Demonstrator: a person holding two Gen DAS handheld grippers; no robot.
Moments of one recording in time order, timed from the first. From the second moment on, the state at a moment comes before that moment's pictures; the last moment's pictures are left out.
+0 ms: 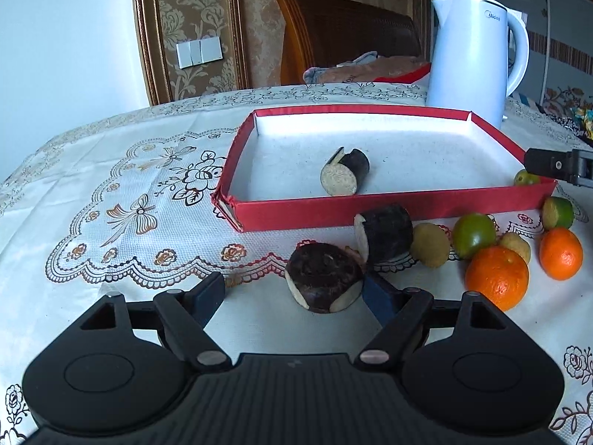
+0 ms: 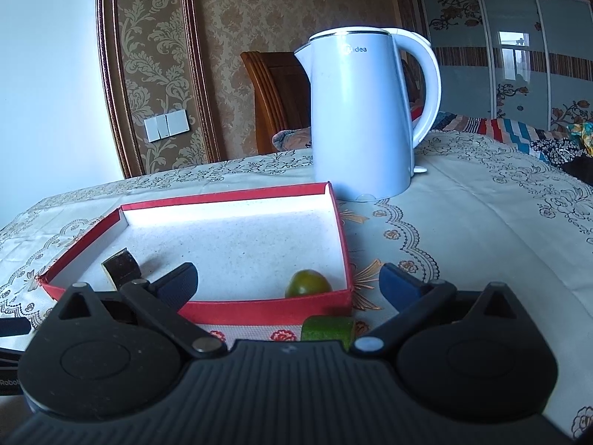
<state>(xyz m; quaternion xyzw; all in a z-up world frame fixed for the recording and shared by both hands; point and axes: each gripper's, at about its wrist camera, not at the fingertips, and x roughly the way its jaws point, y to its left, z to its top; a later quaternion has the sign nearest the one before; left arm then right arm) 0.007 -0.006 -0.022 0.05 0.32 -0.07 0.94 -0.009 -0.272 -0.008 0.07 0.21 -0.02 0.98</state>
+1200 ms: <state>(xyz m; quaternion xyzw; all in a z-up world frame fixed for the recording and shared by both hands) 0.013 0.001 -0.024 0.04 0.33 -0.06 0.94 -0.063 -0.290 -0.031 0.10 0.28 0.00 0.96</state>
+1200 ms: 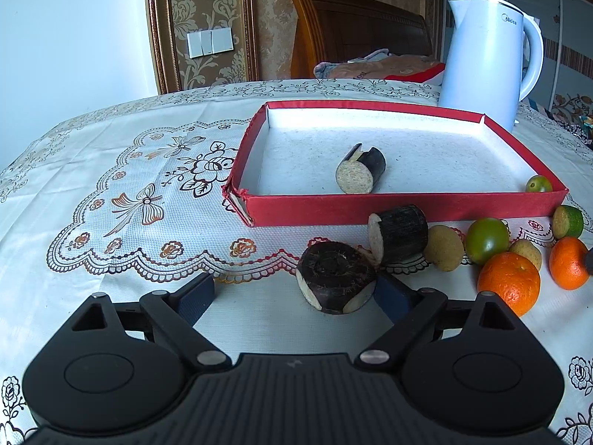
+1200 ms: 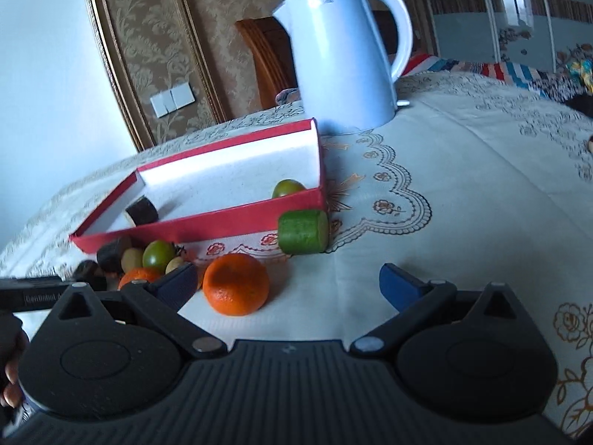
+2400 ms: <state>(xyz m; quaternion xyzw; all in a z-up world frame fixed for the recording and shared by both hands) 0.014 0.004 -0.025 0.04 0.33 -0.06 0.94 -0.041 -0.249 -0.032 0.00 0.31 0.00 0.95</state>
